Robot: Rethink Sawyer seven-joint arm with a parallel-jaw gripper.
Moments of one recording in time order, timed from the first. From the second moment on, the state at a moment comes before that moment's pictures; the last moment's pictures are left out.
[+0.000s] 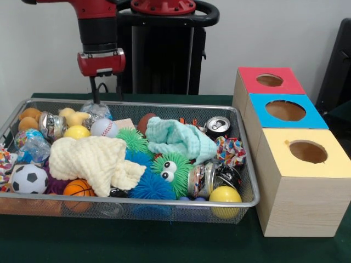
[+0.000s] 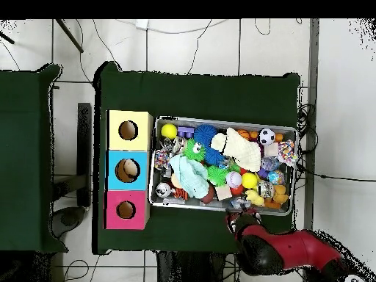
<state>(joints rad) -1.02 -0.71 0.42 2.11 -0.93 0.12 1.57</state>
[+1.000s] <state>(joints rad) -1.00 -0.73 0.44 2.11 -0.92 0.15 1.57</state>
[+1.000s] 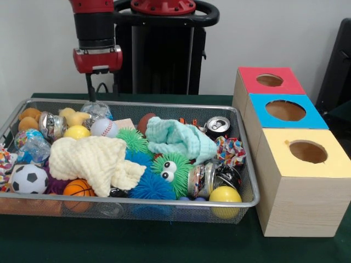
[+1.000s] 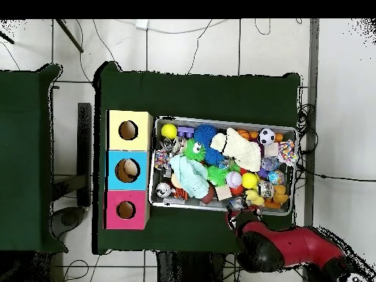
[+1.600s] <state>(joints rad) -0.98 -0.59 0.41 2.04 -0.97 0.10 1.57</state>
